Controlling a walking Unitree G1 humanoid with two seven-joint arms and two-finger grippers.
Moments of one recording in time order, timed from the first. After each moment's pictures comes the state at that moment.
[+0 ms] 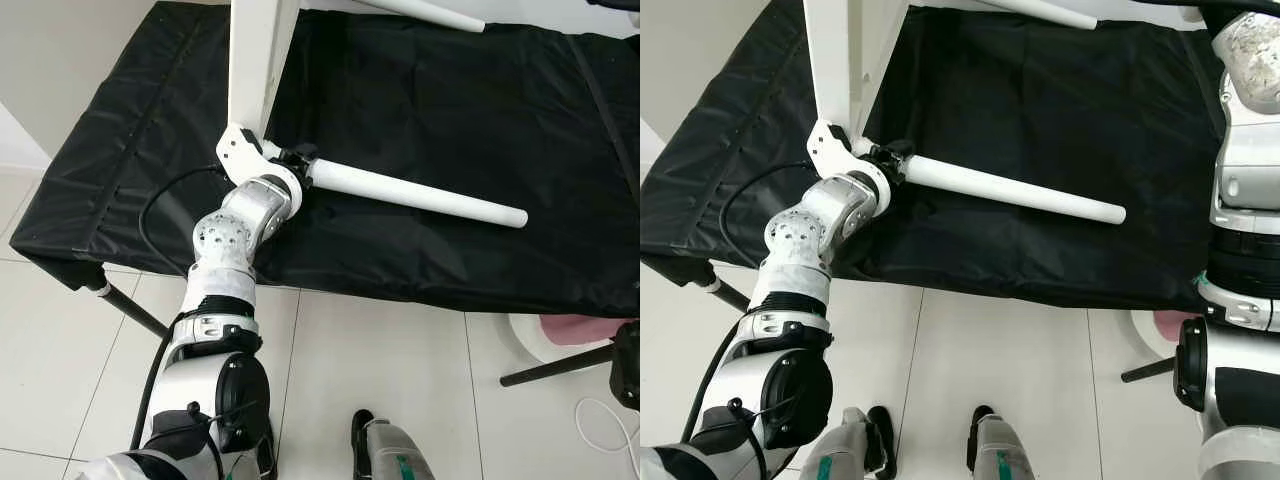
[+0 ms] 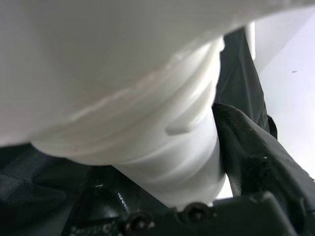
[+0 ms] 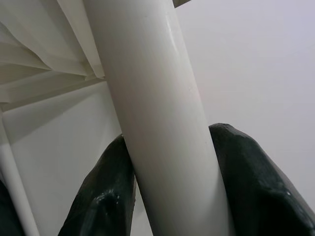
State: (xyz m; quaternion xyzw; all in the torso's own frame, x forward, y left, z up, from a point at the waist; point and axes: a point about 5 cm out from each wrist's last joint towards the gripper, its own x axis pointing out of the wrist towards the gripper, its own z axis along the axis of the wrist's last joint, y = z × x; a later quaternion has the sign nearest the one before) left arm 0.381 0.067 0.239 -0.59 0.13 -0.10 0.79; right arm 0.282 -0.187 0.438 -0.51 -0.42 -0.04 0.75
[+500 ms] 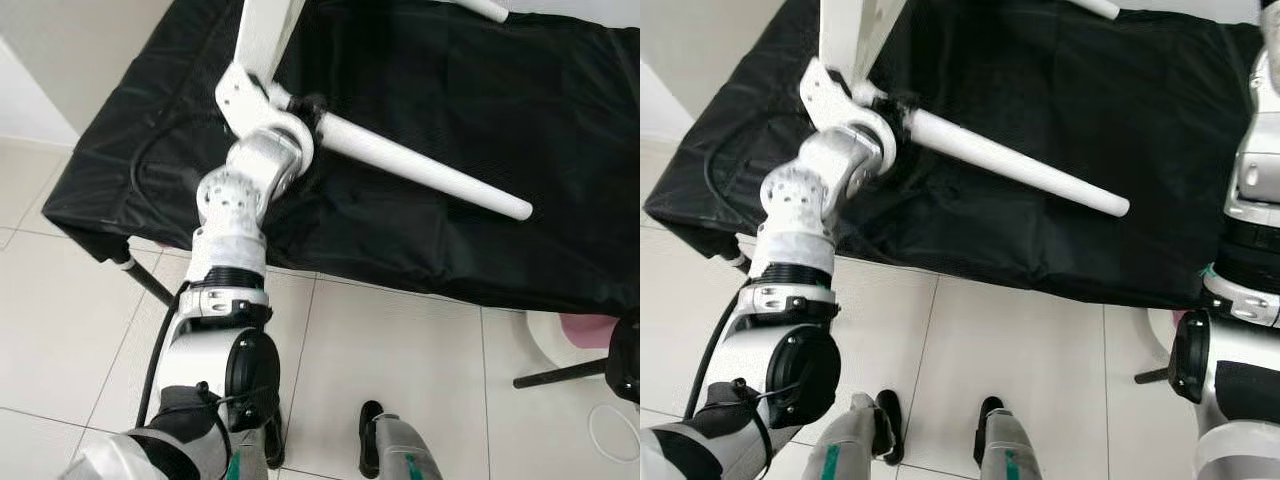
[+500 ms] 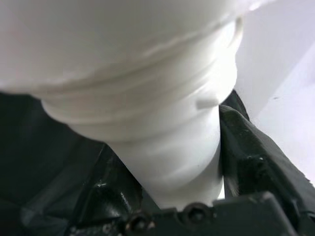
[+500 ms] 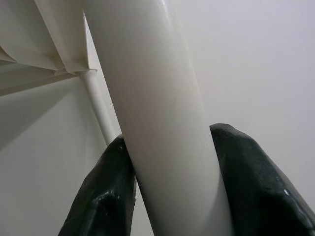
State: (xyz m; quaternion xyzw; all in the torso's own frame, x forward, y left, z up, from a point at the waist) left arm 0.377 0.054 0.306 -0.56 0.06 -0.15 0.81; right arm 0.271 -0.215 0.453 -0.45 -0.44 -0.16 0.75
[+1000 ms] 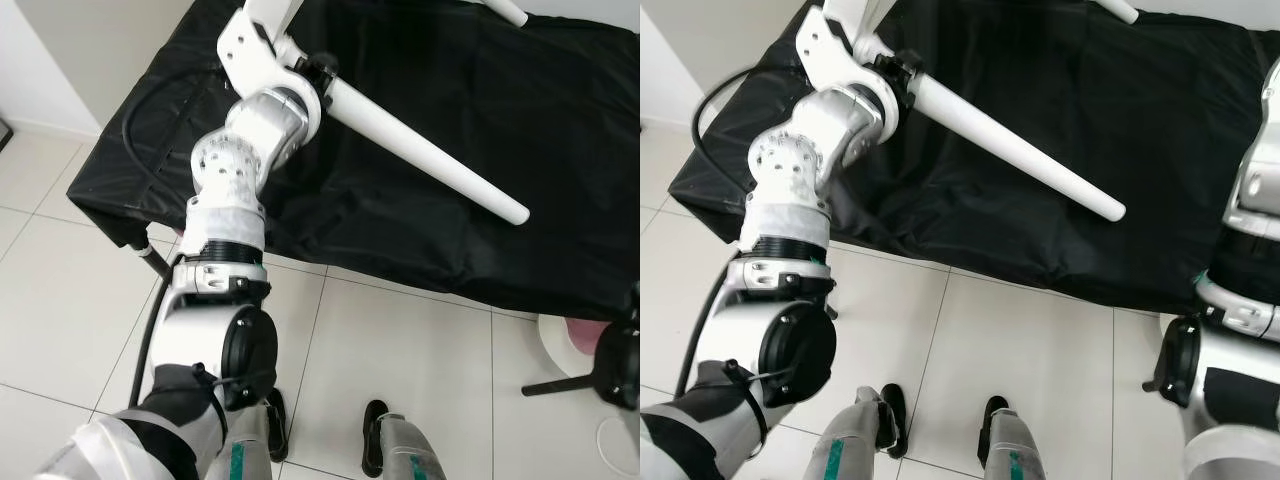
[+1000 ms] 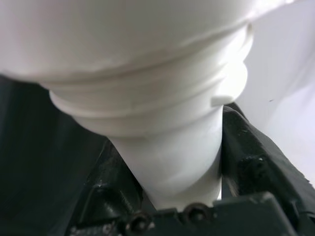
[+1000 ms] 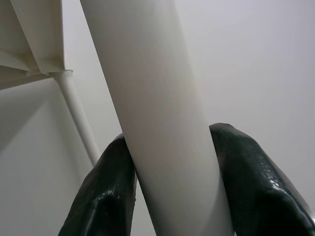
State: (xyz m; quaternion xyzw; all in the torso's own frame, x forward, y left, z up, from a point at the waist) left arm 0.377 0.047 0.350 -0.50 0.04 -0.19 0.84; right arm 0.263 -0.244 0.430 -0.37 -0.45 -0.29 0.76
